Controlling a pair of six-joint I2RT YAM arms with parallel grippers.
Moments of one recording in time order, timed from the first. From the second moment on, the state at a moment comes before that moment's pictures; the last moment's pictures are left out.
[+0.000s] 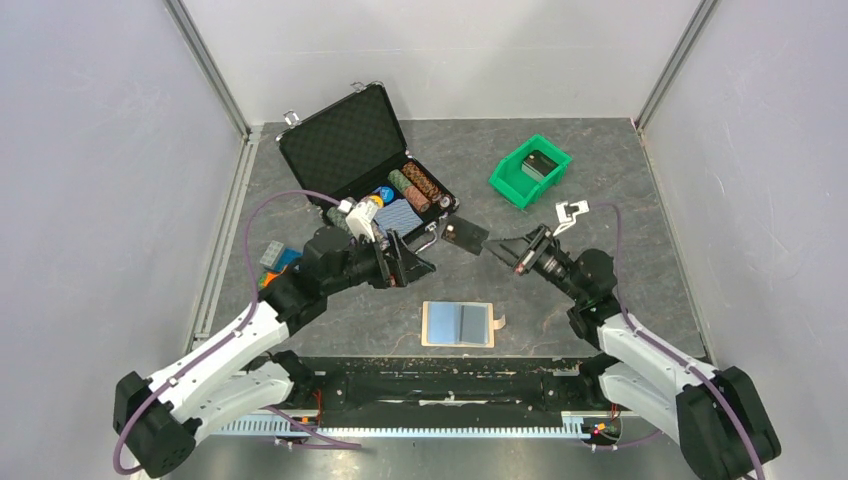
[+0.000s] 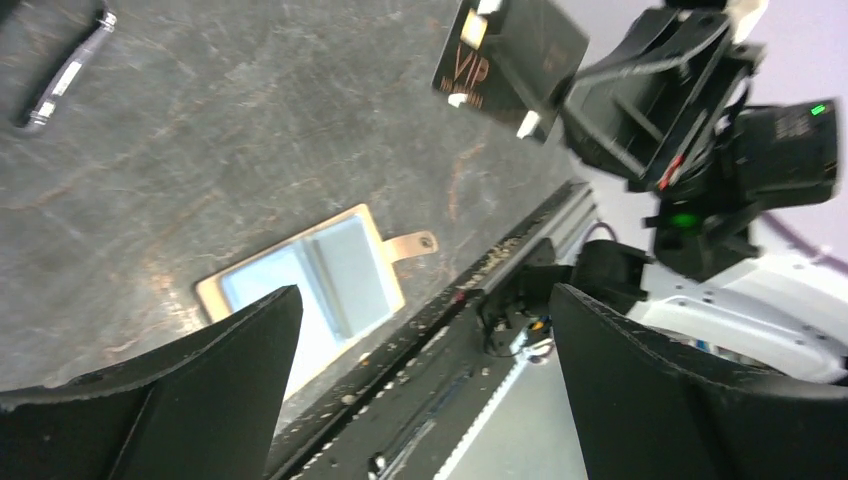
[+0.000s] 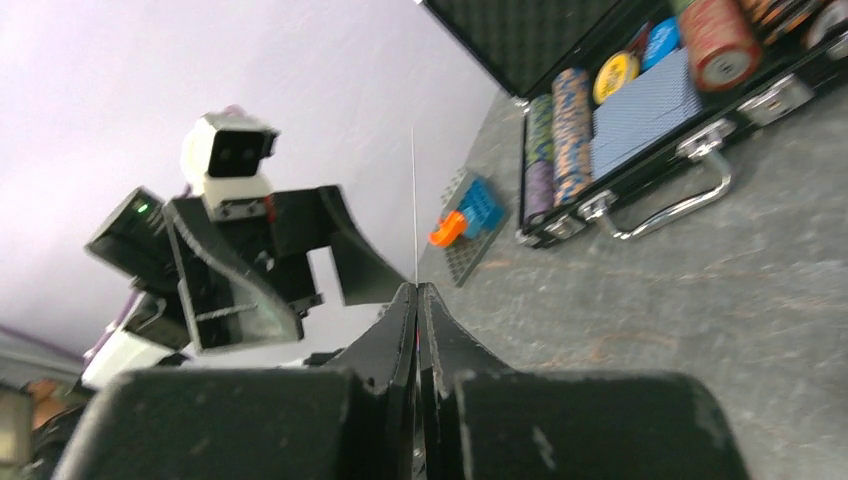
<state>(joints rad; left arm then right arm) -0.70 0.89 0.64 -0.09 0.27 -0.83 0.42 0.94 0.23 0.83 -0.45 1.09</state>
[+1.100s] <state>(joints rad) -0.70 0.82 0.86 -0.63 -0.08 -0.35 -0.09 1.73 1.08 0.21 -0.37 0.80</state>
